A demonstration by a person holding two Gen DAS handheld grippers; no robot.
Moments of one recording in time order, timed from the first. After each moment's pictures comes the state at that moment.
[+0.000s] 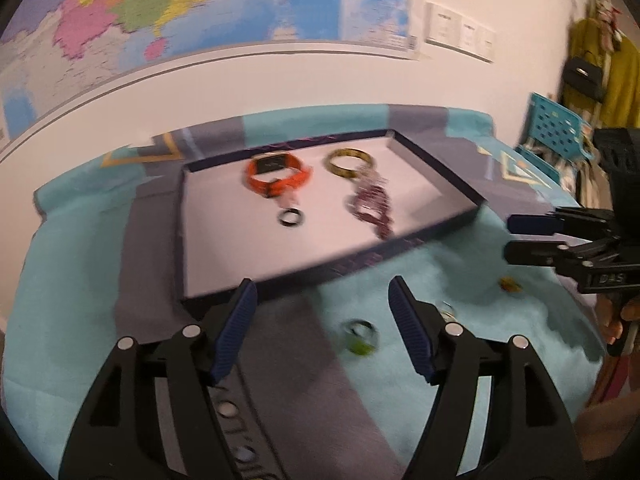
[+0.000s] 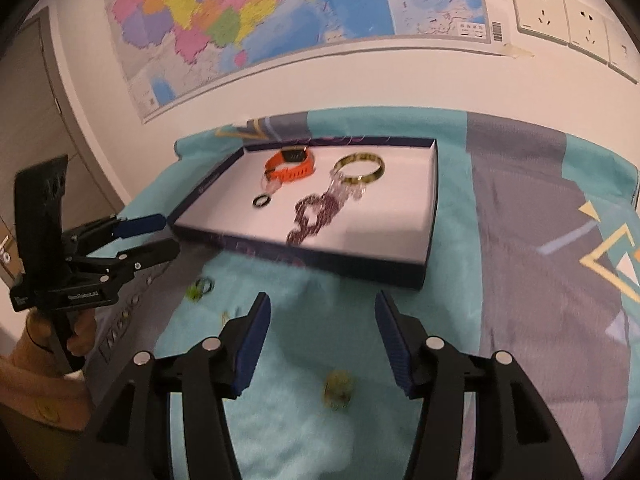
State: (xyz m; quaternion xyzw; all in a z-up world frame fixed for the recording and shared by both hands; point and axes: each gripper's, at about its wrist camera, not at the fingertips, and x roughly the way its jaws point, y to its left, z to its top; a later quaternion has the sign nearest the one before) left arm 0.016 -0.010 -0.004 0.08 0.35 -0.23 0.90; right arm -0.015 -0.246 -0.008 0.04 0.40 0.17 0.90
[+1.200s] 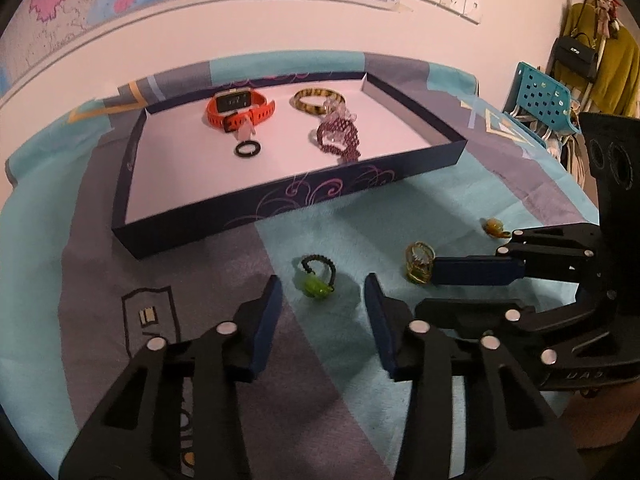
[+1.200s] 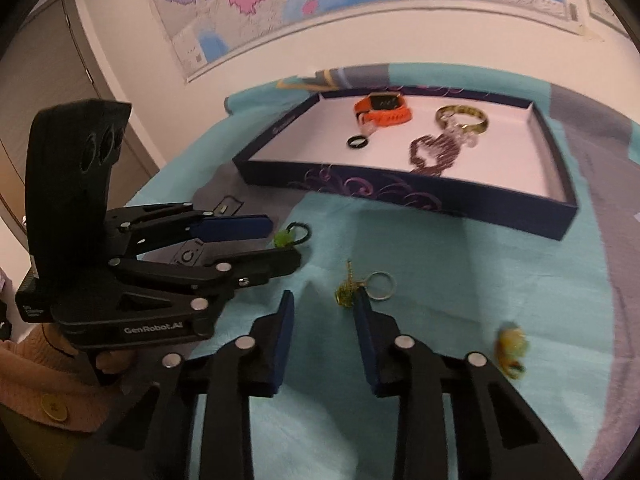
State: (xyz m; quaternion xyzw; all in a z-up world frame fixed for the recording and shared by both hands) left arm 0.011 -0.023 -0.043 0.07 0.42 -0.25 0.87; right arm -0.022 -0.164 -0.038 0.04 0.43 0.24 0.87
